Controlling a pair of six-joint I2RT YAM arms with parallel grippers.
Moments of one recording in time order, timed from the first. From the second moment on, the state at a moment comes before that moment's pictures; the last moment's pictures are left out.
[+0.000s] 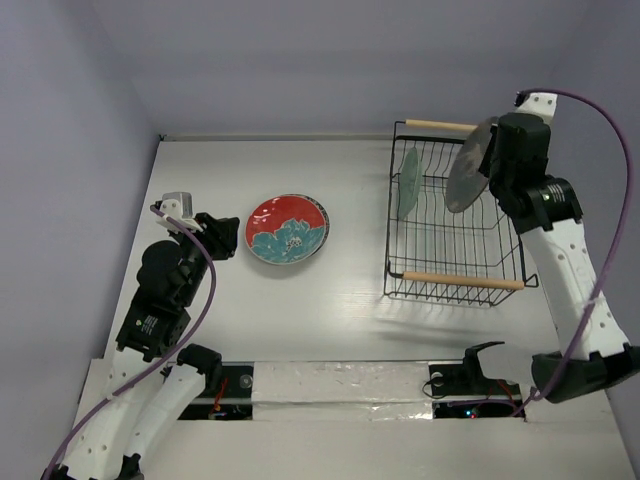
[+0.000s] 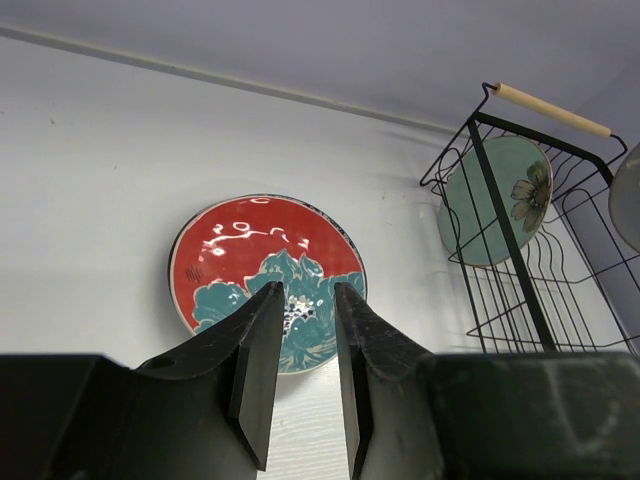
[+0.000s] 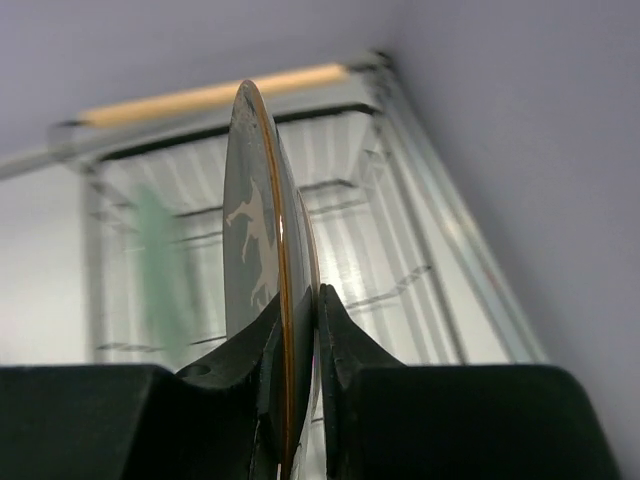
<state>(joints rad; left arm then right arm) -0.37 0.54 0.77 -0.32 -0.12 -0.42 0.20 1.26 1.58 -0.72 0.62 0.19</state>
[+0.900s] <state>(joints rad) -0.36 0.53 0.77 -0.32 -0.12 -0.42 0.68 1.74 1.48 -0.14 0.03 0.70</state>
